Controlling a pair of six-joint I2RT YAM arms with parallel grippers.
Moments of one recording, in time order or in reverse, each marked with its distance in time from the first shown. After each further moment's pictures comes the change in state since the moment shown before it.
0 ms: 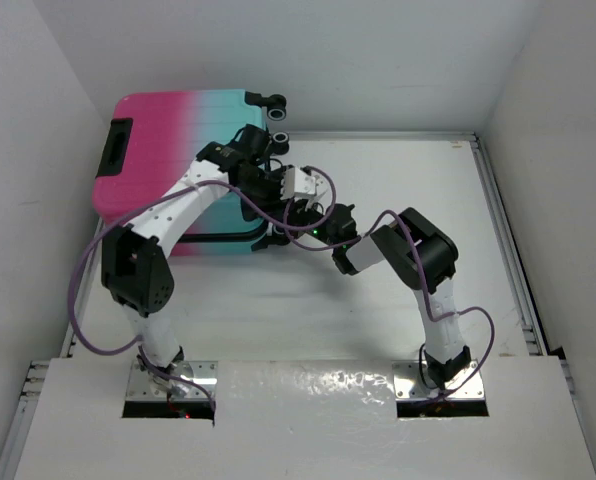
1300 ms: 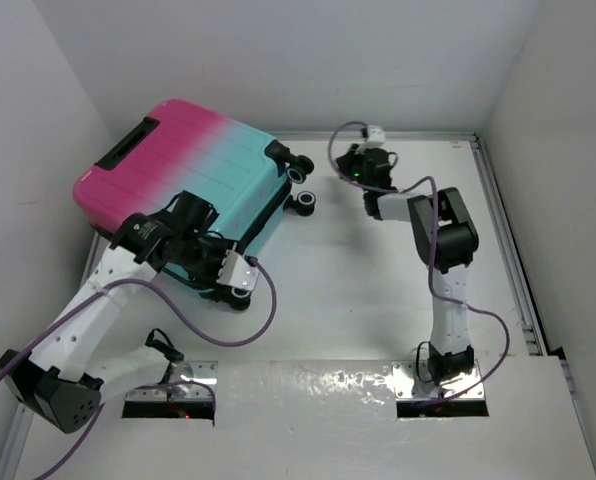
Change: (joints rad) left arm -0.001 -0.744 -0.536 -0.304 -0.029 0.317; right arm -0.328 0.063 0.383 -0.480 0.207 -0.114
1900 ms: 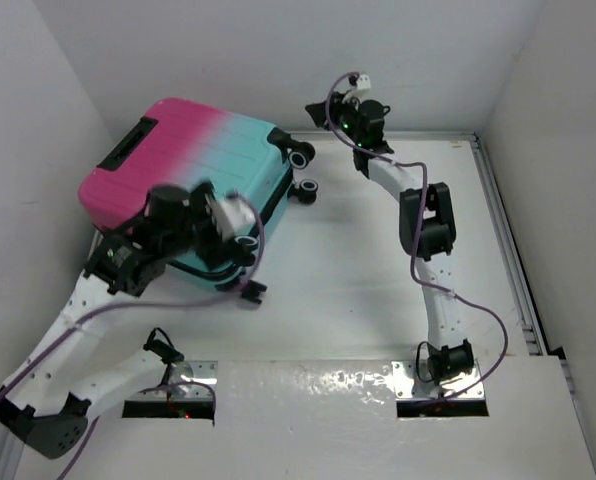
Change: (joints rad) left arm -0.025 -0.198 -0.080 0.336 -0.260 -0.639; right arm -0.042 0.277 0.678 -0.158 -0.254 0.070
